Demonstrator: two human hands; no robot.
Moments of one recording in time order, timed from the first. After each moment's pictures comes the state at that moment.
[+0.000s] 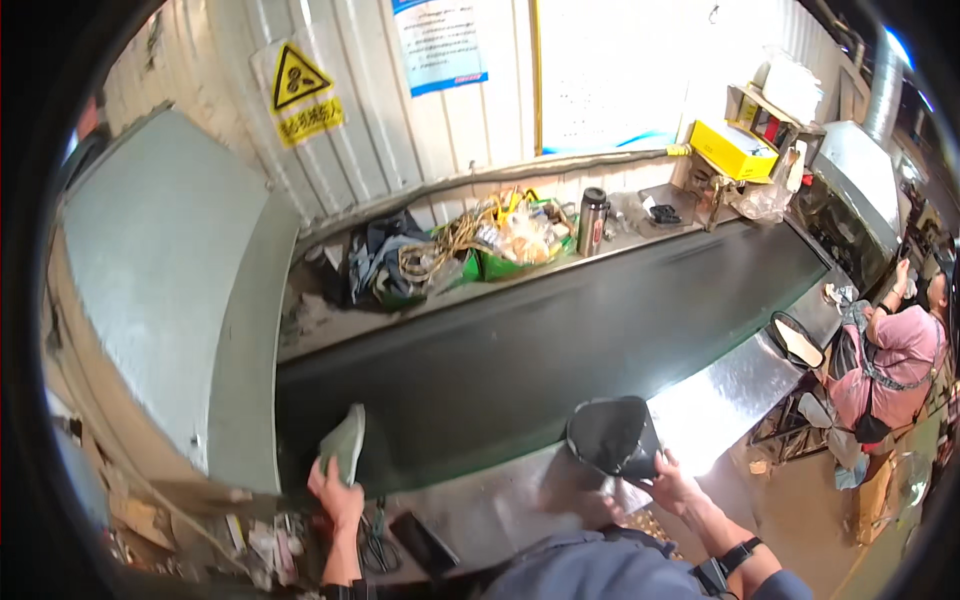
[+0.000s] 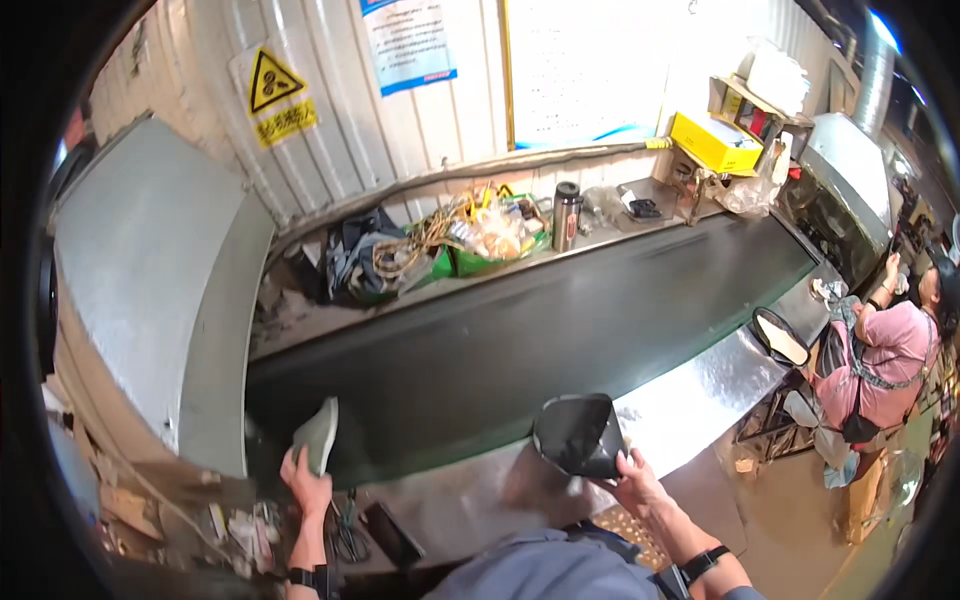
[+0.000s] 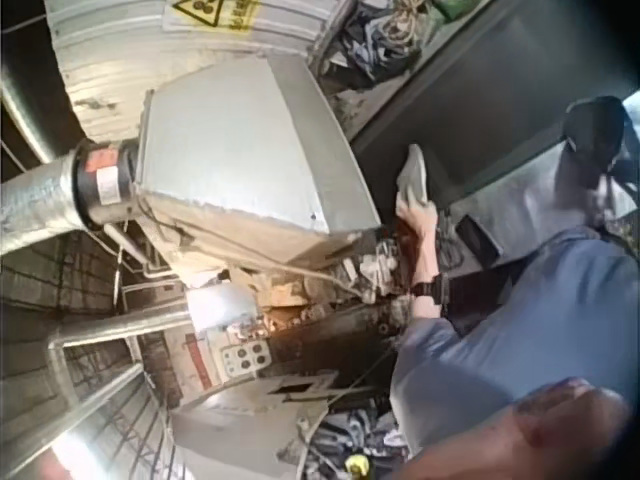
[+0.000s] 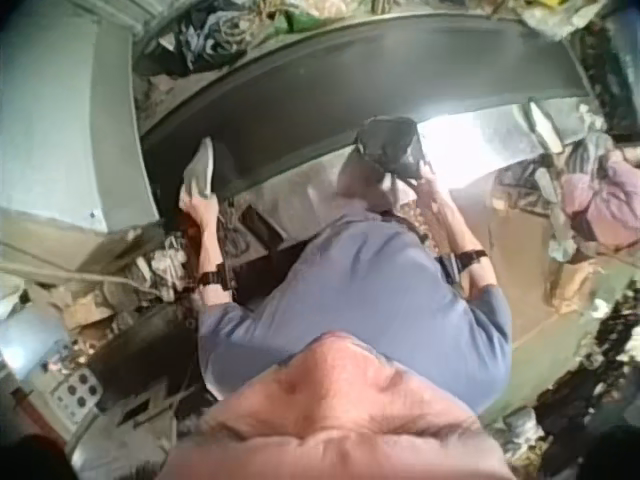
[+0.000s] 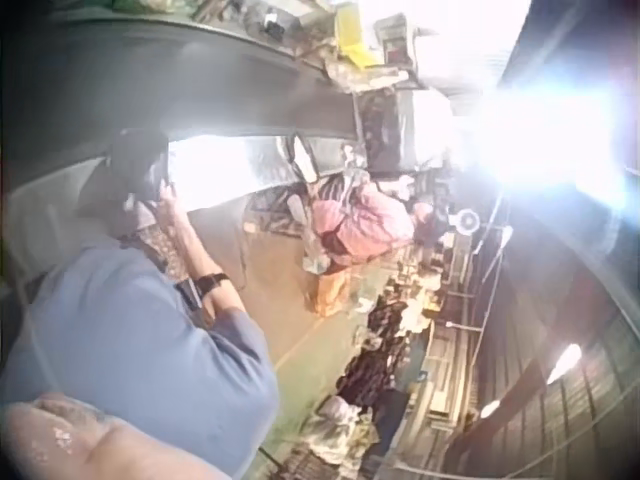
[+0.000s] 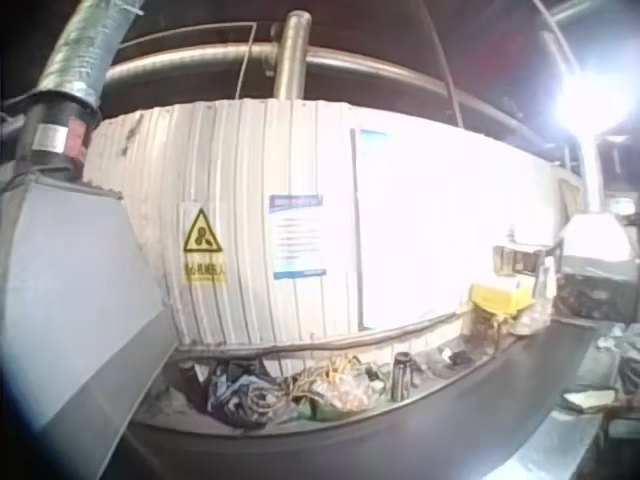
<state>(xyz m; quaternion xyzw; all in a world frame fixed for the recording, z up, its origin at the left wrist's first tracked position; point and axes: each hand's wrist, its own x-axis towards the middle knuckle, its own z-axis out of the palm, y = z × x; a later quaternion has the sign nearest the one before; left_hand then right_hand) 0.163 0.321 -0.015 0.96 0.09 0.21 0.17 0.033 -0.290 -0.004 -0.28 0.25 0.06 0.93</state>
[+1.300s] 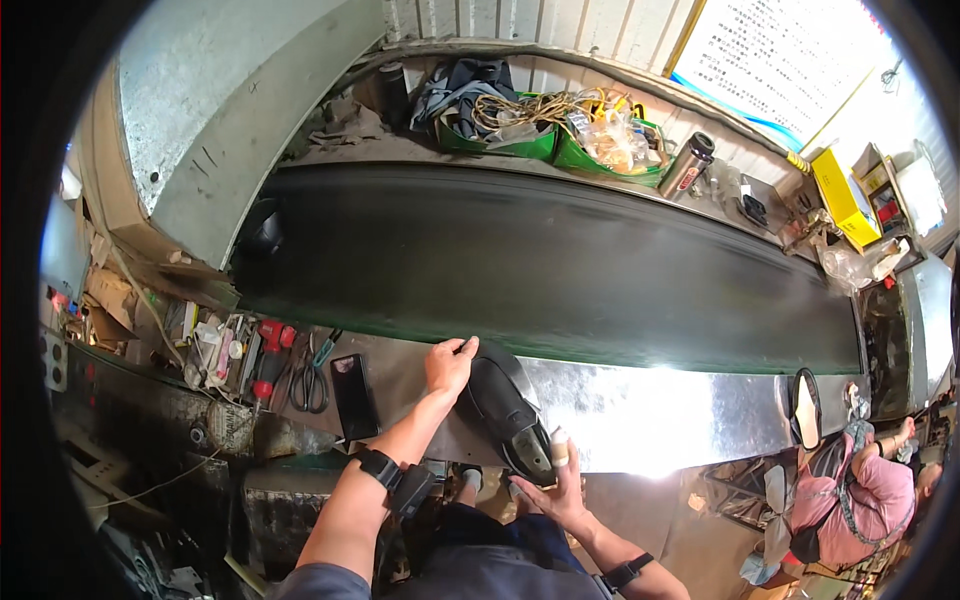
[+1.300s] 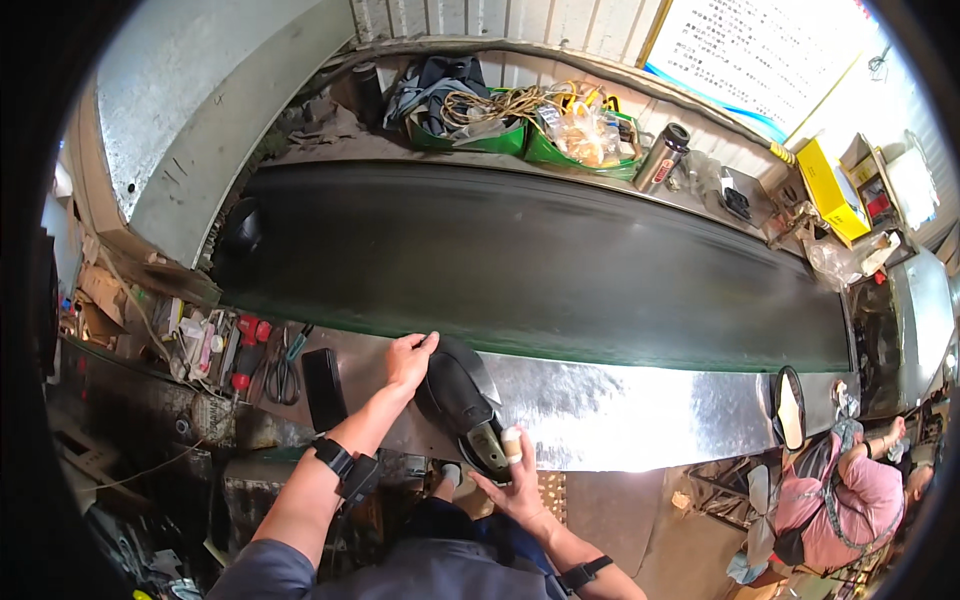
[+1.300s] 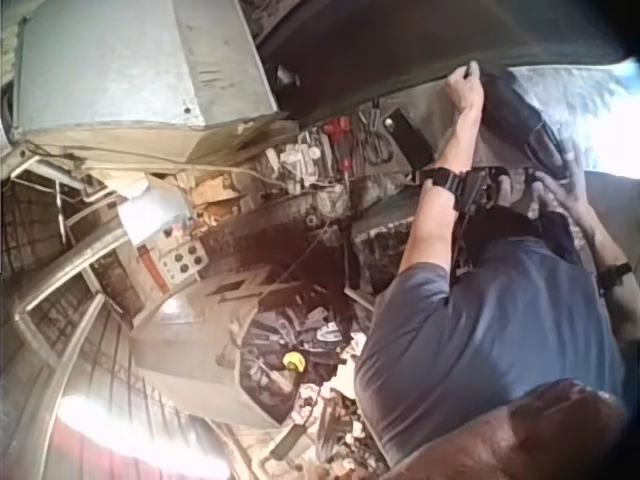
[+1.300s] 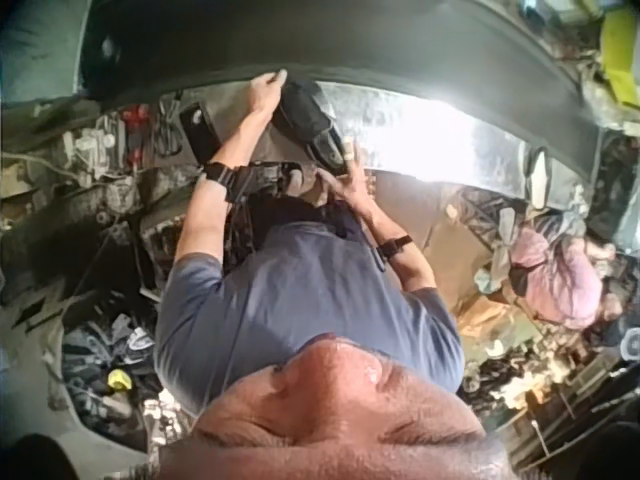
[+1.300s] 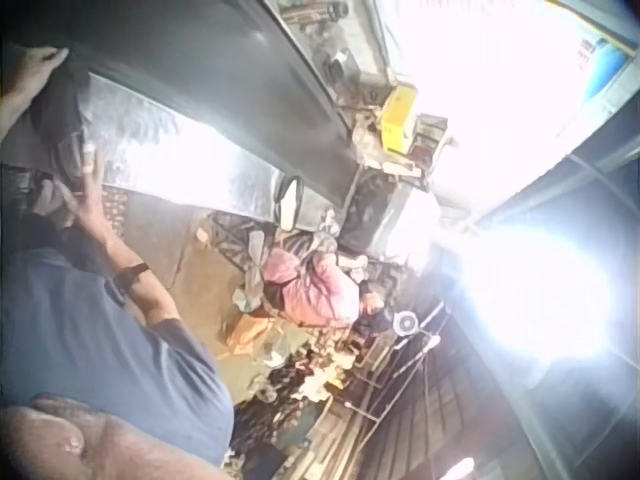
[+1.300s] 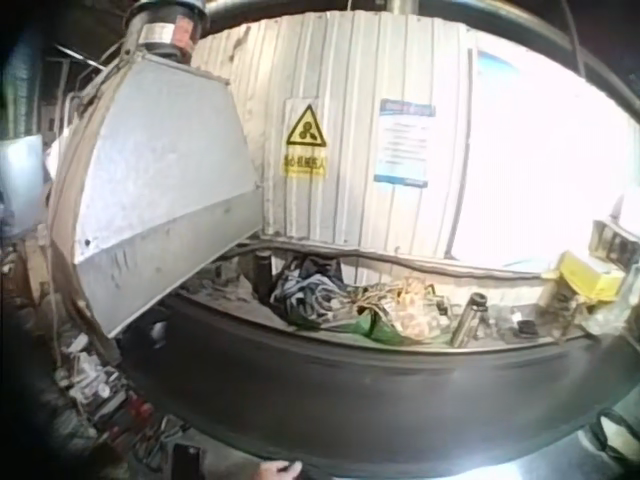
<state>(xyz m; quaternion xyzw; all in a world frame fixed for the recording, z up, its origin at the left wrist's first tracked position) 0.142 0.040 -0.078 0.84 0.28 0.06 0.46 -0.011 -0.212 -0.046 -0.86 -0.19 -0.06 0.48</state>
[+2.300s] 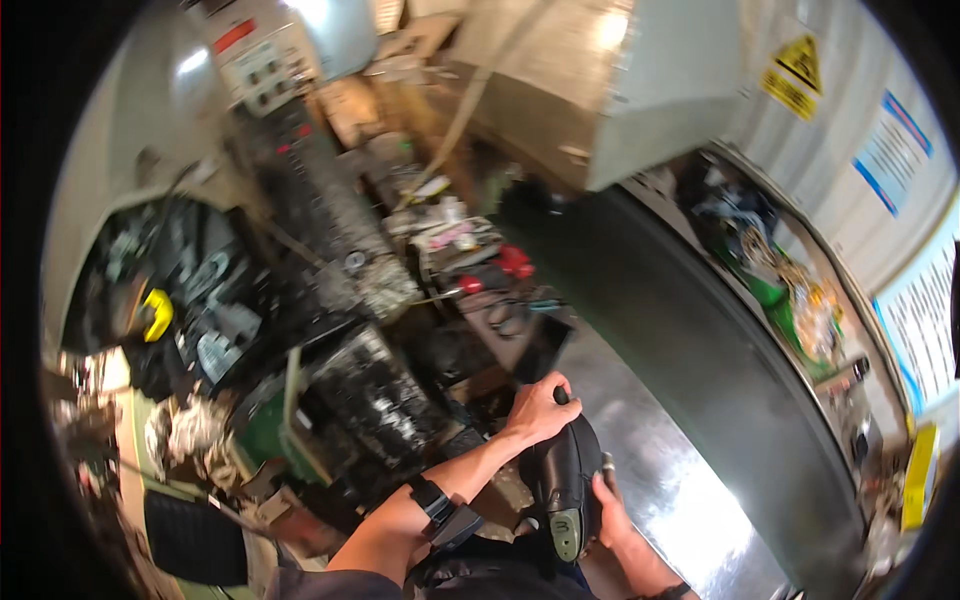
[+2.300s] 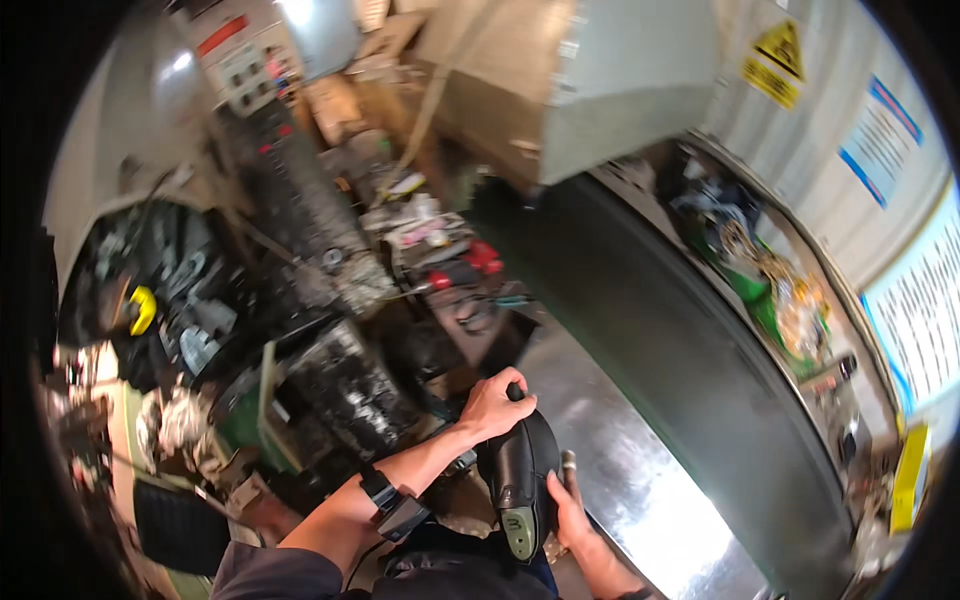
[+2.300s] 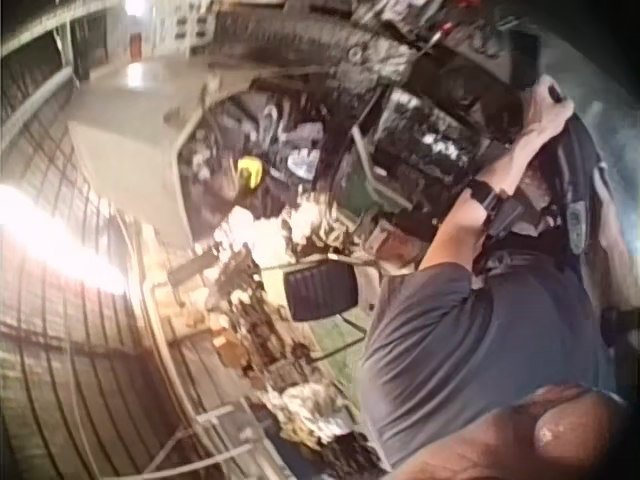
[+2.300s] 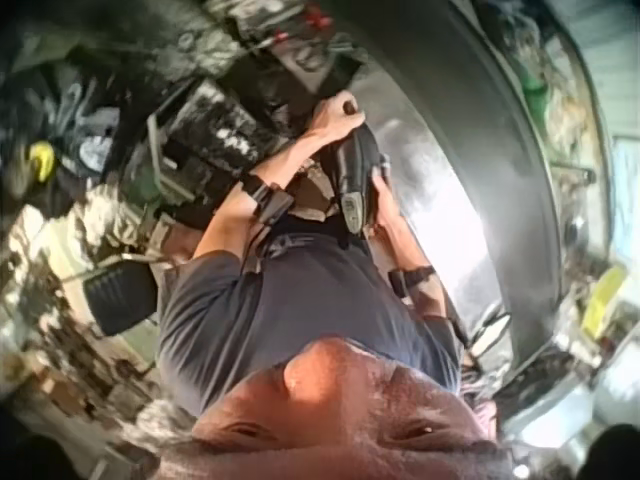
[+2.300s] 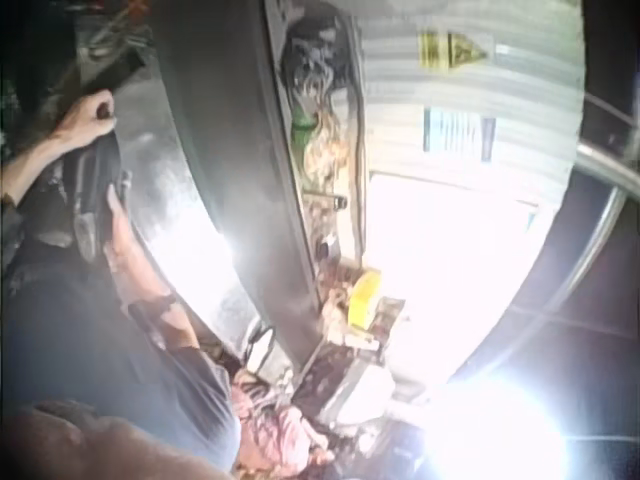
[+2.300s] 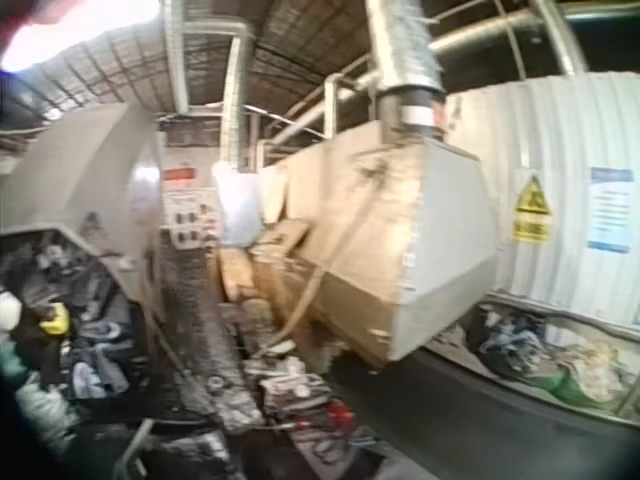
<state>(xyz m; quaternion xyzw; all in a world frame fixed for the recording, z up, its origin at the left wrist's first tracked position) -0.065 0.077 0.050 0.78 0.38 0.14 0.48 -0.015 -0.168 -0.024 -0.49 0.06 0.57 0.66</state>
